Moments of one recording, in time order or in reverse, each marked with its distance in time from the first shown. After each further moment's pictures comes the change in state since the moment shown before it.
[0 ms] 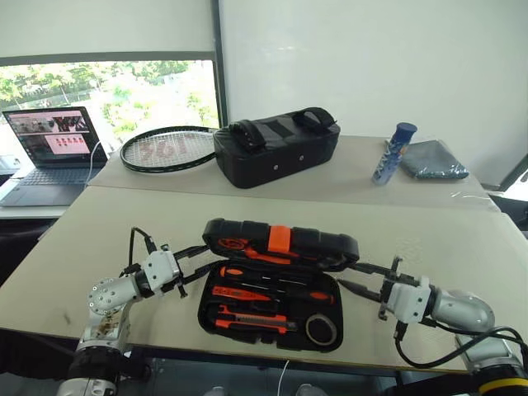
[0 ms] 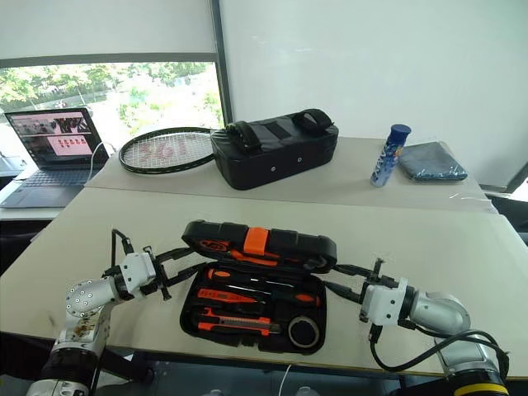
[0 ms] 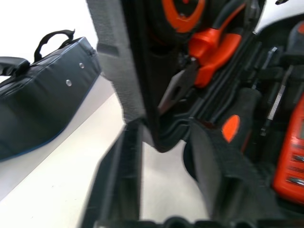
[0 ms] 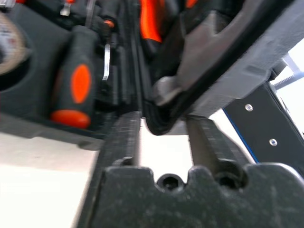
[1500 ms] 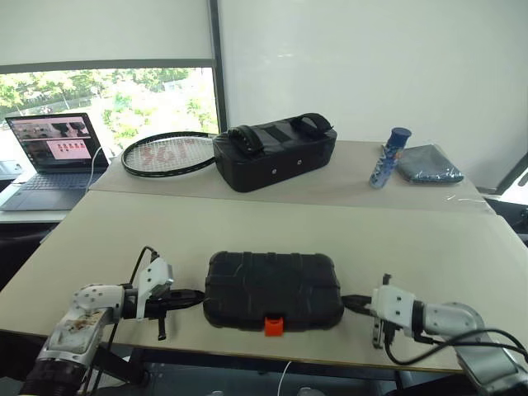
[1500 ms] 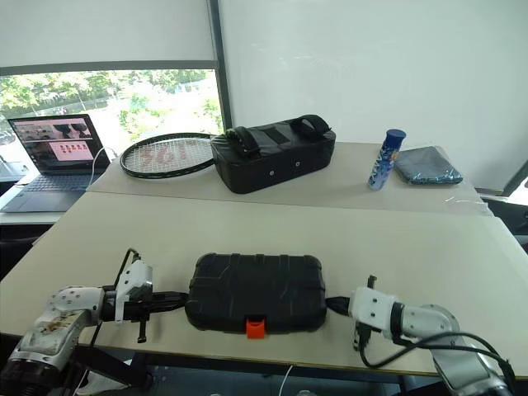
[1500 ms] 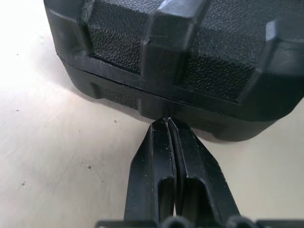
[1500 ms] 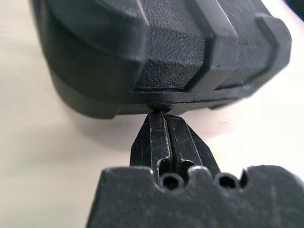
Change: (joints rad) left arm 0.124 0.197 -0.087 -0.259 -0.117 0.731 -0.094; right arm 0.050 -0.069 0.118 -0.231 0.074 0.656 -0.007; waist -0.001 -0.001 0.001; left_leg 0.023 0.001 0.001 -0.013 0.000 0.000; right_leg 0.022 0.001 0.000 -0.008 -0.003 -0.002
